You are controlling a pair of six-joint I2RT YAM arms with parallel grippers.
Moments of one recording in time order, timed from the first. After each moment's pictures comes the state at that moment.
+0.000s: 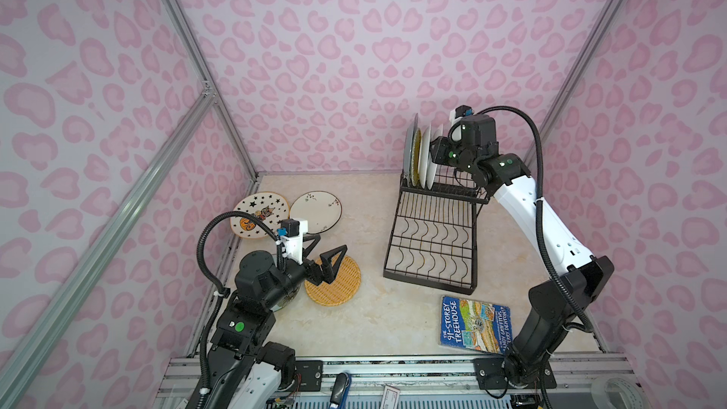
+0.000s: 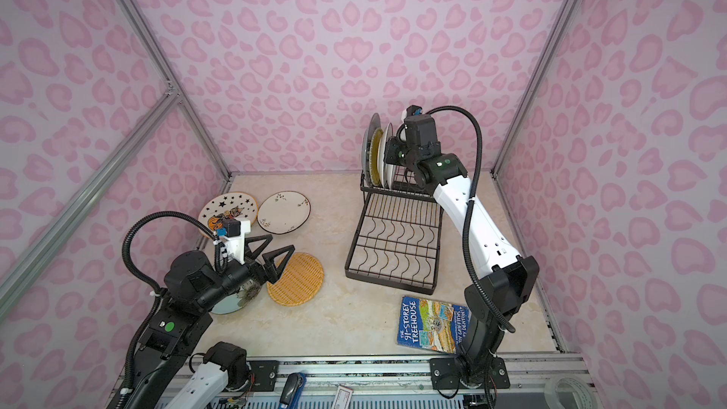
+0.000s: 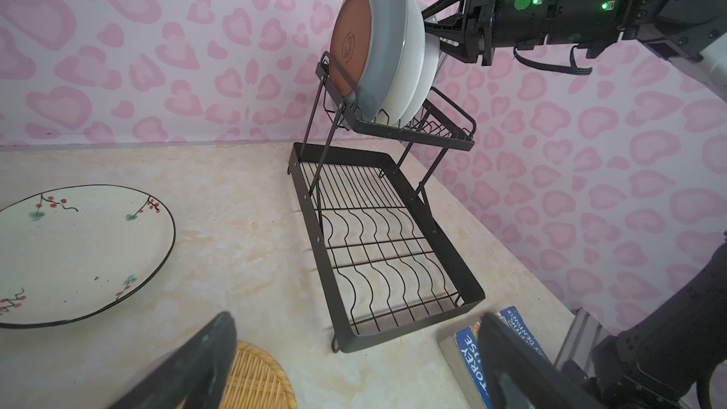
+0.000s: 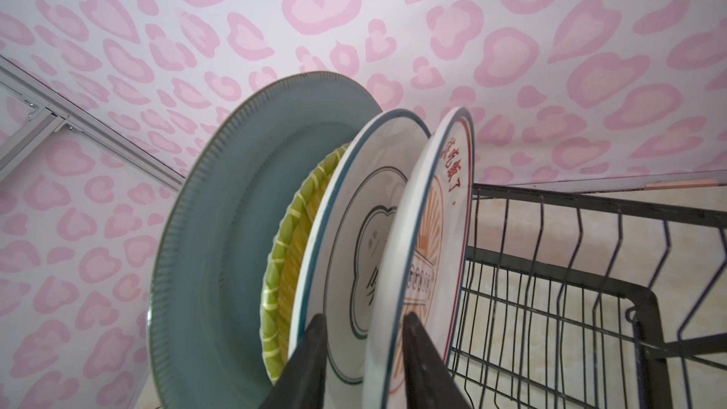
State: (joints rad) left arm -0.30 0.55 0.69 -0.32 0.40 -0.31; right arm 0.40 1.77 1.98 -0.65 0.02 0.44
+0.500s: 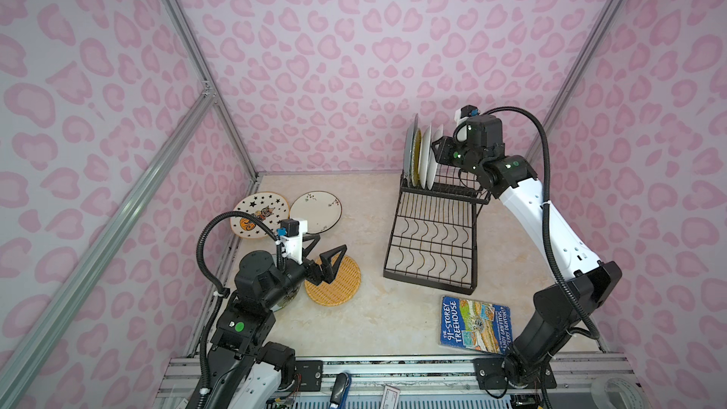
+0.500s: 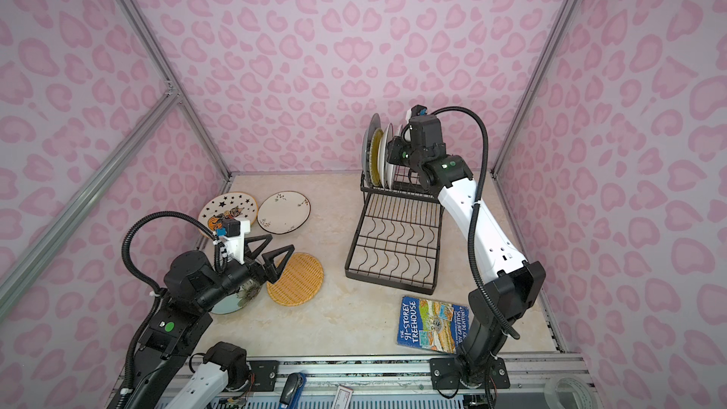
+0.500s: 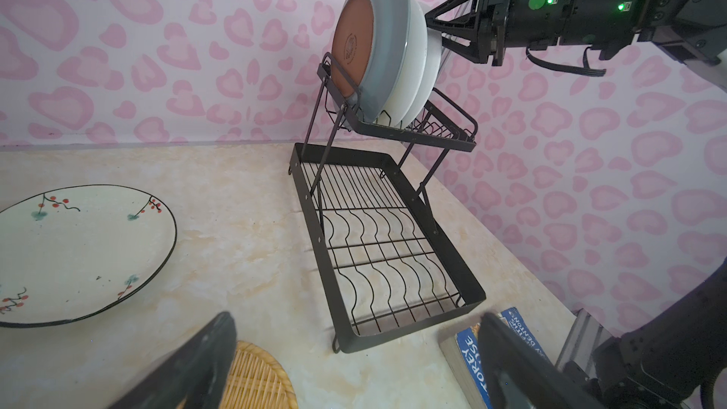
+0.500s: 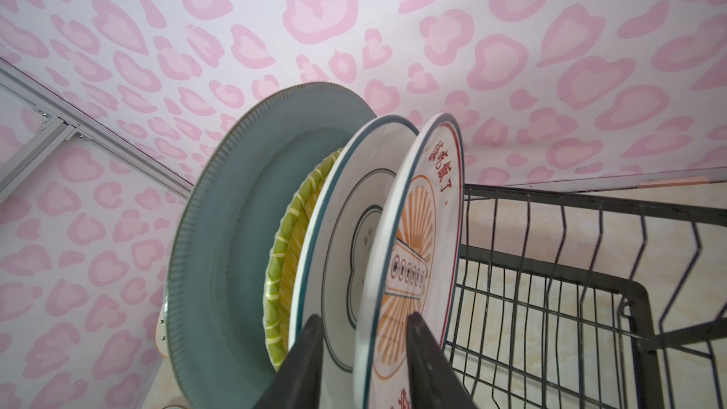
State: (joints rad) left arm -0.30 0.55 0.69 -0.32 0.40 -0.31; right arm 0.39 1.72 1.94 -0.63 0.01 0.45
